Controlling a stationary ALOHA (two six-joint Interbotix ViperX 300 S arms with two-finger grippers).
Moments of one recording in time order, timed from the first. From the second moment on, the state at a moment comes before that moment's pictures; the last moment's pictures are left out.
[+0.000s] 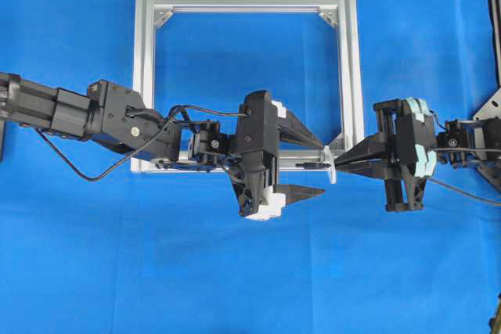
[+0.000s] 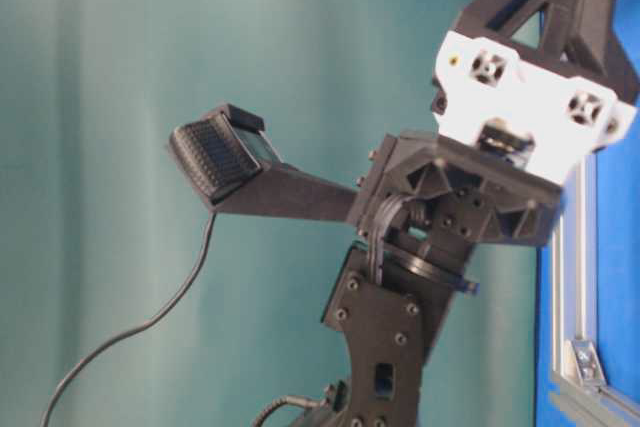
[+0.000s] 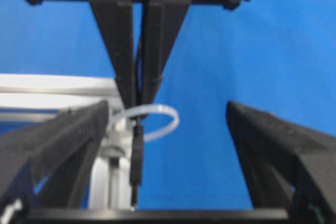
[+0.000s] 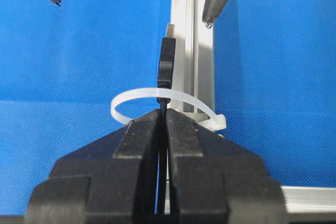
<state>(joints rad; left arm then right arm) -0.11 0.34 0.39 -0.08 -0.43 -0.05 0.20 -0.19 1.22 0.22 -0.54 0.06</state>
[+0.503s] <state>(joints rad) -0.10 0.44 0.38 -0.08 -0.43 -0.05 0.20 -0.19 1.22 0.22 -0.54 0.06</state>
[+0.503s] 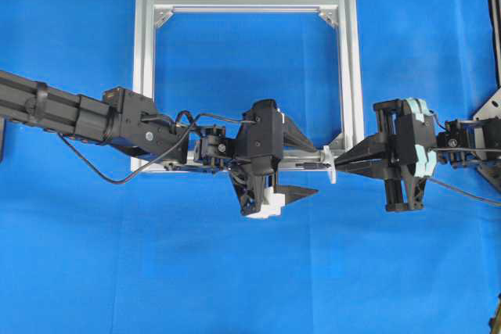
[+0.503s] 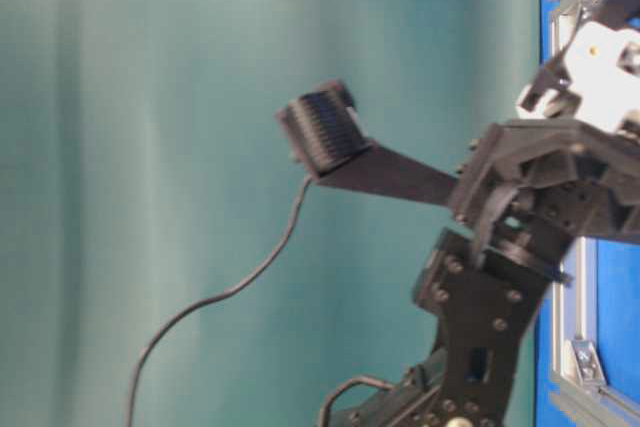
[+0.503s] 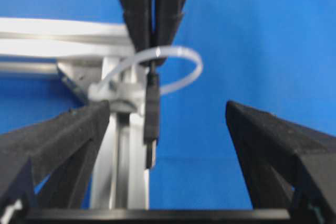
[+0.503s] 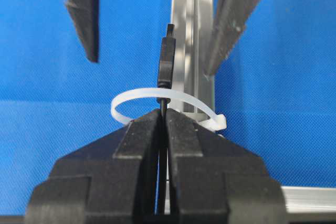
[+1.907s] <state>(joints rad) -0.10 0.44 0.37 -0.08 -0.42 -0.05 0.20 -0.19 1.22 0.21 -0.54 0.06</state>
